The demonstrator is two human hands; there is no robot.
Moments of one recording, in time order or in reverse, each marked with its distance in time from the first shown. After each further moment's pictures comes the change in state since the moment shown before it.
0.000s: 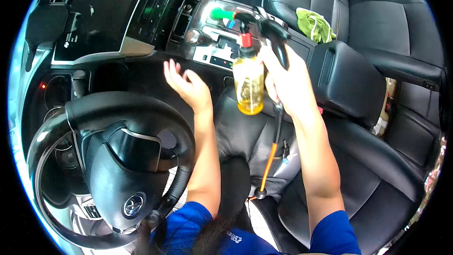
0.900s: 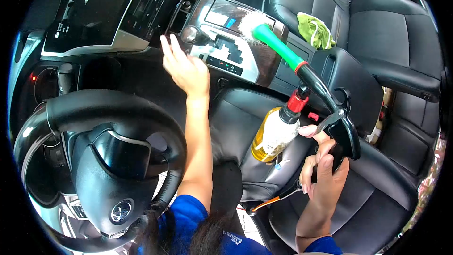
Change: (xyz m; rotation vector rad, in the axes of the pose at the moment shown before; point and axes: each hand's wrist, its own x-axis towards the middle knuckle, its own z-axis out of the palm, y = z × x) left_hand 0.032 0.018 0.022 0.595 0.032 0.449; right_hand -0.140 -0.006 -0.046 0.043 0.143 -0.082
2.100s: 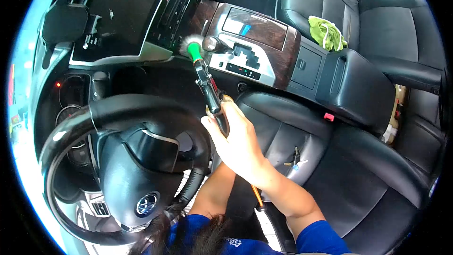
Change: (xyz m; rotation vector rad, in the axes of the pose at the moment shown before) left_hand -0.212 -0.029 -0.073 -0.077 -0.642 -0.136; right_hand 0.047 0.064 0.148 -0.313 -0.191 -0.244
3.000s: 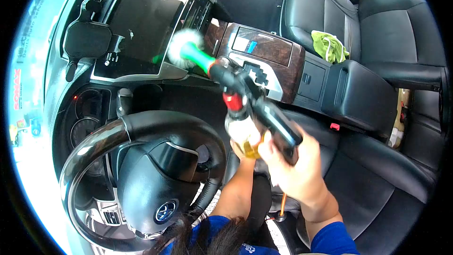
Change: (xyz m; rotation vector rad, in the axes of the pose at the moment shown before) left_hand 0.006 -0.003 0.035 0.007 0.056 -0.035; right_hand -0.002 -0.075 -0.081 0.203 -0.074 0.066
